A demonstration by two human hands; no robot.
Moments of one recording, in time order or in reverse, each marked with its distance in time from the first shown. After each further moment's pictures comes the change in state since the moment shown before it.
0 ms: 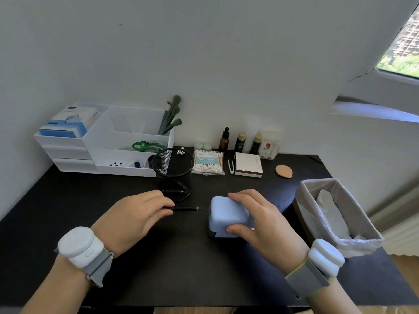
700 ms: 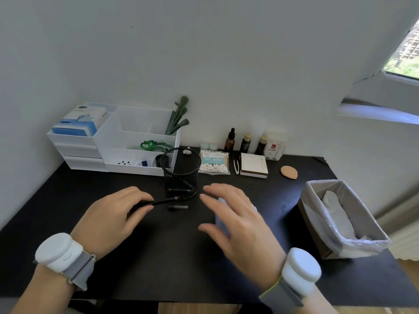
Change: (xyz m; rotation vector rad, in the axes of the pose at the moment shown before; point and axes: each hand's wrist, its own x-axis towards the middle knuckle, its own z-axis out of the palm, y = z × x) left_hand -0.034 -0.016 -0.022 0.076 0.075 -0.213; right_hand 0.006 -0.054 0.026 -0.024 0.333 -0.369
